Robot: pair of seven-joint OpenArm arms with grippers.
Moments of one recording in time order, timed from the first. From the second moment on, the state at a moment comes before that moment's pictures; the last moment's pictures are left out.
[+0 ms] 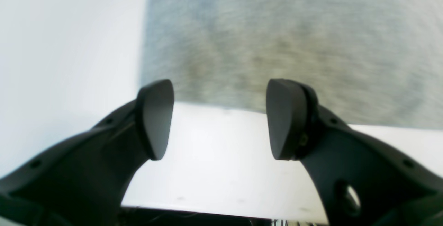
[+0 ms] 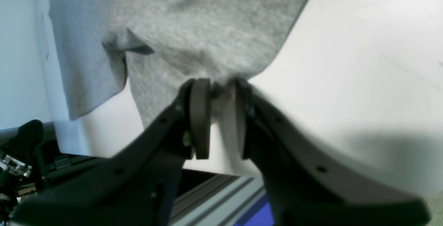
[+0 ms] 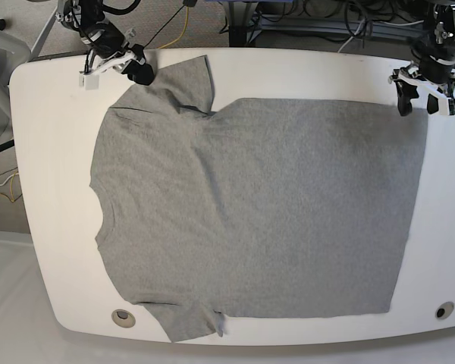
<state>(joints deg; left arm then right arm) 38.9 -25.4 -24.5 105.5 -35.7 -8.4 25.5 -34.4 8.3 21.4 94.8 59.1 17.7 -43.6</state>
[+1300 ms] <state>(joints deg) 36.2 -25.4 -24.7 101.3 -36.9 -9.0 24.5 -34.9 7.0 18.8 95.1 58.8 18.1 -42.7</state>
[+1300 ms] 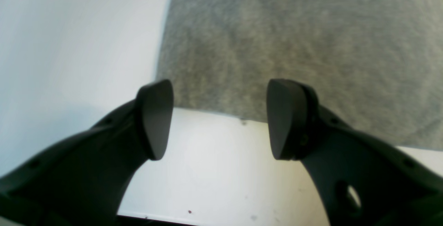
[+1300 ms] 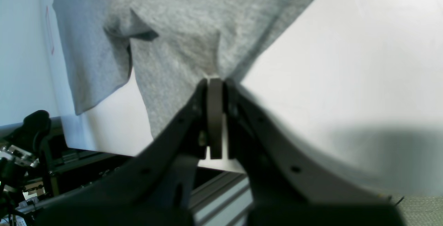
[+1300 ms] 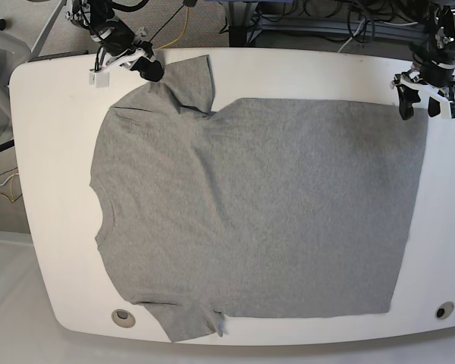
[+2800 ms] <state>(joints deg) 28.7 -24.9 -31.1 86.2 -43.7 -20.2 31.4 -34.2 7.1 18.9 94.5 59.1 18.3 -43.3</state>
